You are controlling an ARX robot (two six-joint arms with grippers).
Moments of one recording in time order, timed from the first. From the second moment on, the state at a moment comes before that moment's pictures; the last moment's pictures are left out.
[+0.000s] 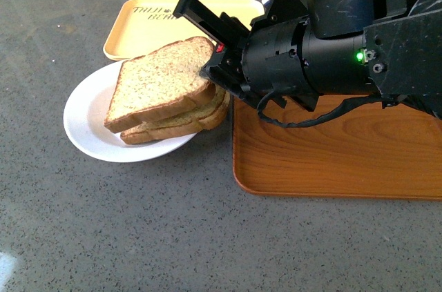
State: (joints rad) left arm 0.00 0.02 0.02 0.00 0.00 -0.01; right arm 0.53 1.95 0.93 0.50 -0.17 0.80
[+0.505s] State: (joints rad) left arm 0.00 0.02 0.02 0.00 0.00 -0.01; right arm 0.46 1.80 0.81 0.52 -0.19 0.76
